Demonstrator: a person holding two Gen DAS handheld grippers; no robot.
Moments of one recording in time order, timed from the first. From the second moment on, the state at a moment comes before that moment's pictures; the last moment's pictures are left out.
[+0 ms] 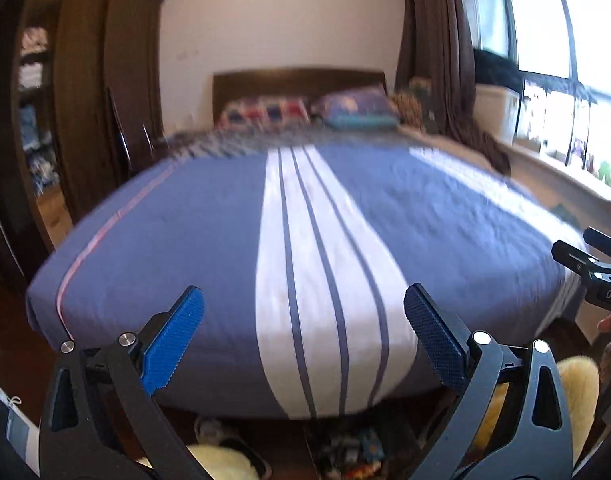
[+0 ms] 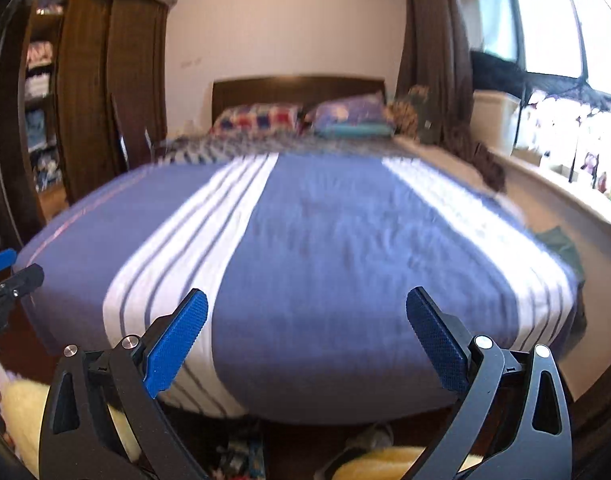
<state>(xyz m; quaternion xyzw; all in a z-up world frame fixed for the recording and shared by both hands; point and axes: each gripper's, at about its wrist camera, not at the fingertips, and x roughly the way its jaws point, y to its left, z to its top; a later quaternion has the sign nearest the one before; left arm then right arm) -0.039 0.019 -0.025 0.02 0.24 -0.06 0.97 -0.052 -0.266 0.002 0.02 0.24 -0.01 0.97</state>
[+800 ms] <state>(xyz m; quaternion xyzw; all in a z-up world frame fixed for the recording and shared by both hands) -0.062 0.013 0.025 0.01 0.16 -0.06 0.99 -0.083 -0.269 0.063 0.02 0.15 -0.03 0.99</state>
